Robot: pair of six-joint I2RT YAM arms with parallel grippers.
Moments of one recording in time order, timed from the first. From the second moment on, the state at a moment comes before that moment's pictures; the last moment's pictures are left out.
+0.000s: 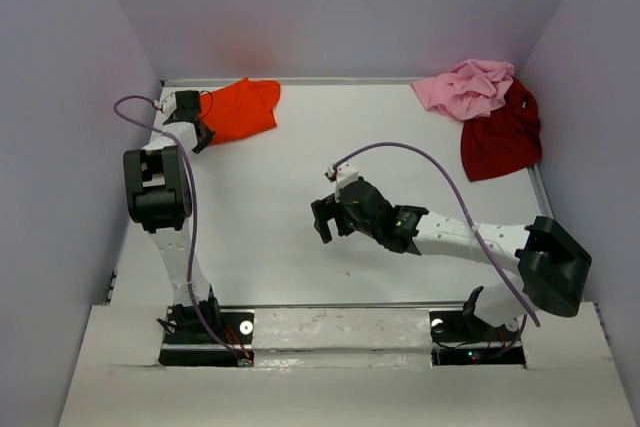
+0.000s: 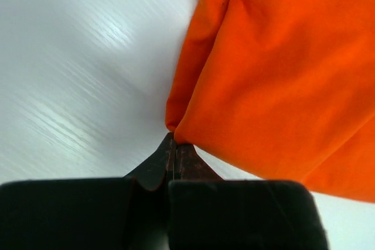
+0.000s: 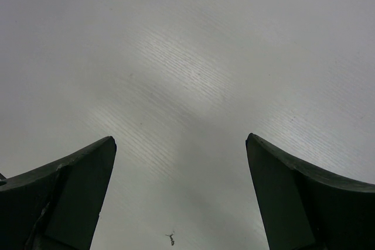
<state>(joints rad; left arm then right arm) 0.09 2.05 1.44 -0.26 -0.22 -0.65 1.01 1.45 0.88 -0.05 0.25 0.34</state>
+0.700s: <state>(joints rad) 0.17 2.21 1.65 -0.33 -0.26 -0.58 1.01 1.44 0.88 -0.04 0.23 0.34</state>
